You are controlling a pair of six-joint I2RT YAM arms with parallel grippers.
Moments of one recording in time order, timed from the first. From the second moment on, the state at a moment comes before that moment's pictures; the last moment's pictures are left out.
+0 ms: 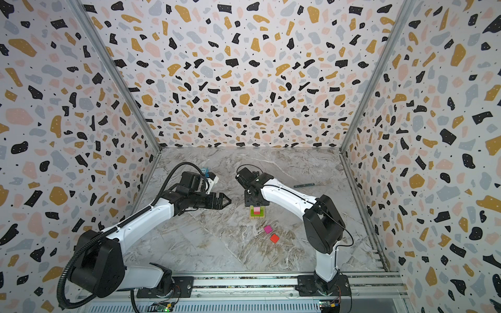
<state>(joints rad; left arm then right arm) -0.36 1.37 0.90 -0.43 0.47 -0.26 0.81 1.83 1.51 -0.92 0.19 0.67</state>
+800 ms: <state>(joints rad) -0.36 1.37 0.90 -0.43 0.46 -0.26 0.81 1.40 1.13 -0.88 0.16 0.49</state>
